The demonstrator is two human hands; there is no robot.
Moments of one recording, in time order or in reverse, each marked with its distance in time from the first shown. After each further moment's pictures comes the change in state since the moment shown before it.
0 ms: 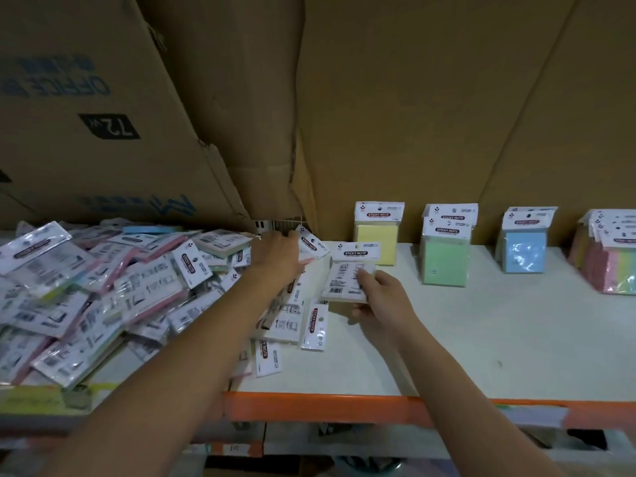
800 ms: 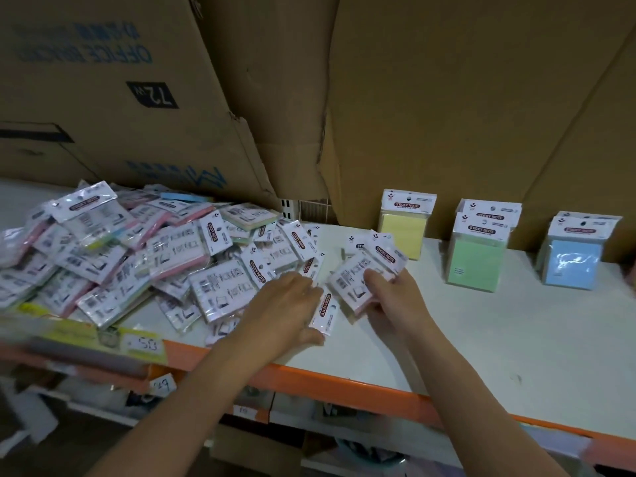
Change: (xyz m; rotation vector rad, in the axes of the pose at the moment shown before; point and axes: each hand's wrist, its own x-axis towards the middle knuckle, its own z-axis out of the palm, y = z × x) left_hand -0.131 0.002 0.019 -0.027 0.030 0.316; right_hand 0.000 0.012 -0.007 -0.112 -0.133 -0.126
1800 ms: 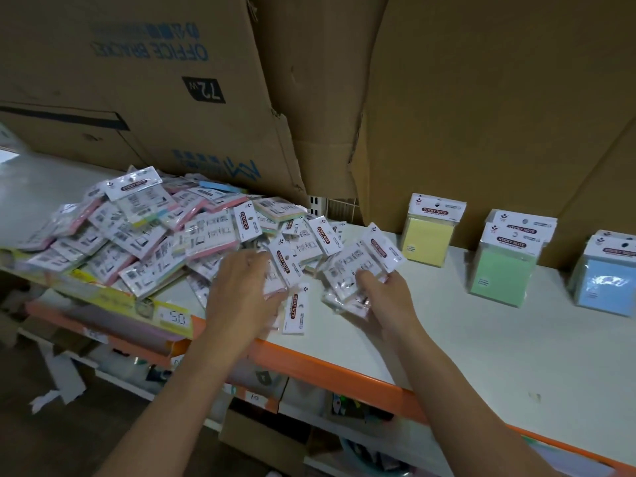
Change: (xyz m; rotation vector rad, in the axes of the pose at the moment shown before) left_hand -0.052 -0.032 0.001 -0.216 0.459 -0.548; right_hand -0.007 -0.007 0.040 0.097 -0.047 0.064
